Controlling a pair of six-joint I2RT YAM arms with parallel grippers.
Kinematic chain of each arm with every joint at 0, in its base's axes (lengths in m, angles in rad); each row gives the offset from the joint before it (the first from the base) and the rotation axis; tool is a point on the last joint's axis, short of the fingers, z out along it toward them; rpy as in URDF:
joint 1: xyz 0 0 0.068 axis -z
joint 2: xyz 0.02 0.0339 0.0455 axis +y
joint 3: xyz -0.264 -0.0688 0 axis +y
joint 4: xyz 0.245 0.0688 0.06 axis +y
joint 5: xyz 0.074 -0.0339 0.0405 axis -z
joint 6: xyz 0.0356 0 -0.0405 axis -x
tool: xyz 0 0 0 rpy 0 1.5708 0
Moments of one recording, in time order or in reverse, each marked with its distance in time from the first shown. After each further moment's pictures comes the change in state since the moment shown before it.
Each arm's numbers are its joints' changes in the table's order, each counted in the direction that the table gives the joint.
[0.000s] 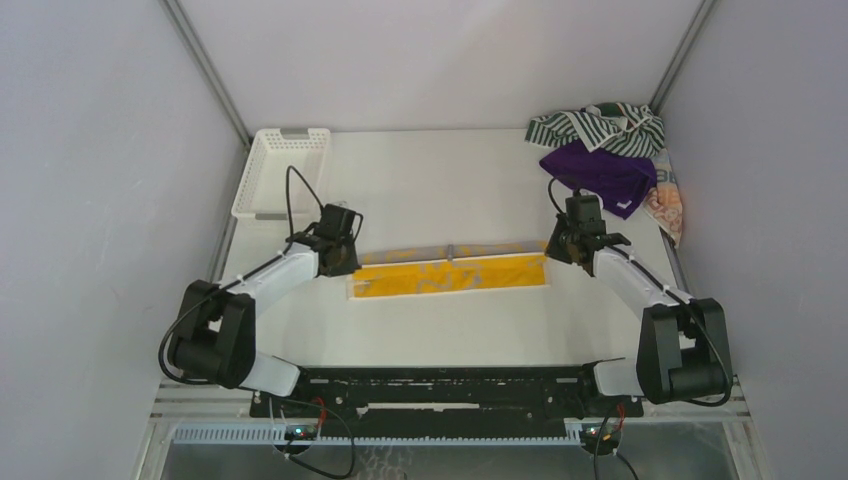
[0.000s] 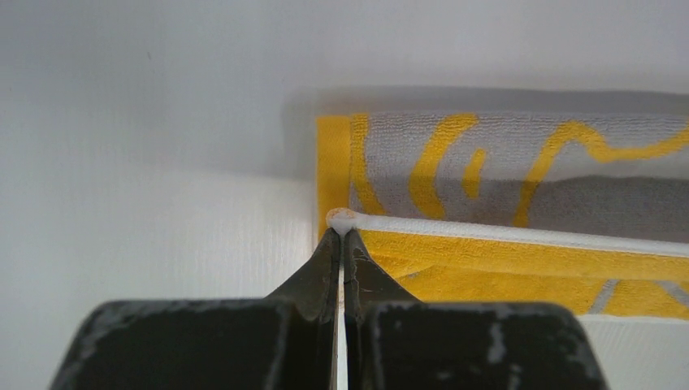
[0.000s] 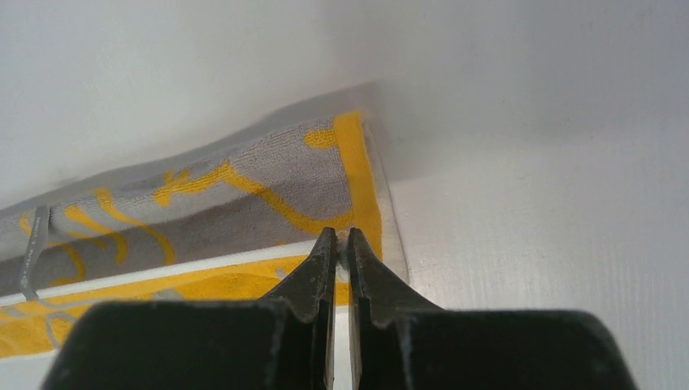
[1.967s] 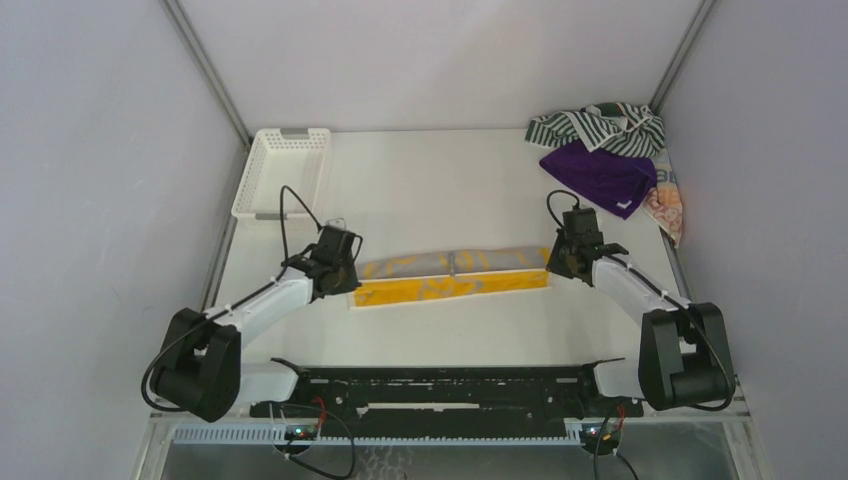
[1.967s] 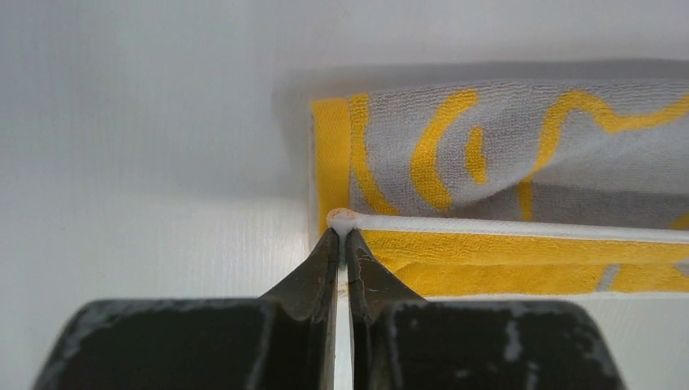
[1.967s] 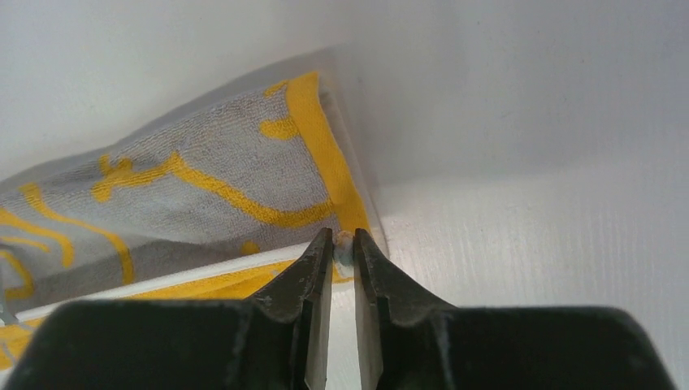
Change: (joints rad) left arm 0.062 -0.140 0.165 -0.033 -0.014 0.087; right arm -0.018 -0.008 0.079 0.024 0.037 -0.024
